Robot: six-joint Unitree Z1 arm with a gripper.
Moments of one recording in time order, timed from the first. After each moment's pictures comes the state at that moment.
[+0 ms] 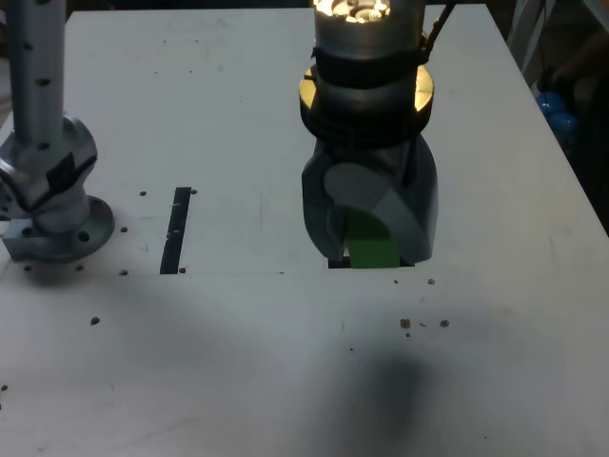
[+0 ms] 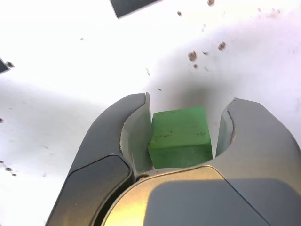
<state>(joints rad) -0.47 1.97 -1.81 1.40 0.07 -0.20</state>
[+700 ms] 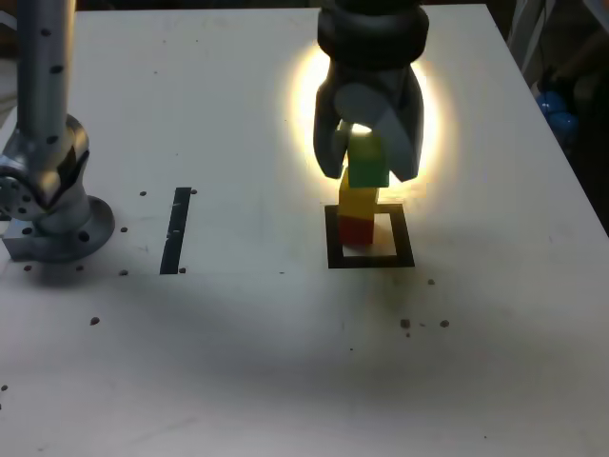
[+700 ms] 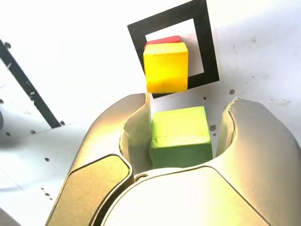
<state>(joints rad) -0.17 1.95 -1.74 1.41 0.07 0.10</state>
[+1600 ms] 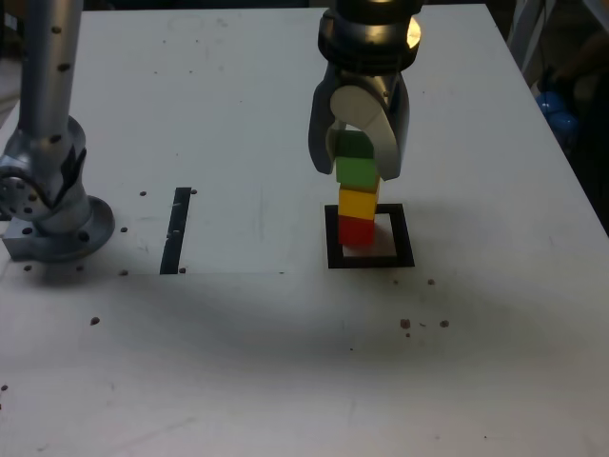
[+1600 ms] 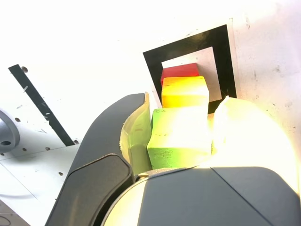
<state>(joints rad) -0.08 1.97 -1.68 1.37 0.08 0.17</state>
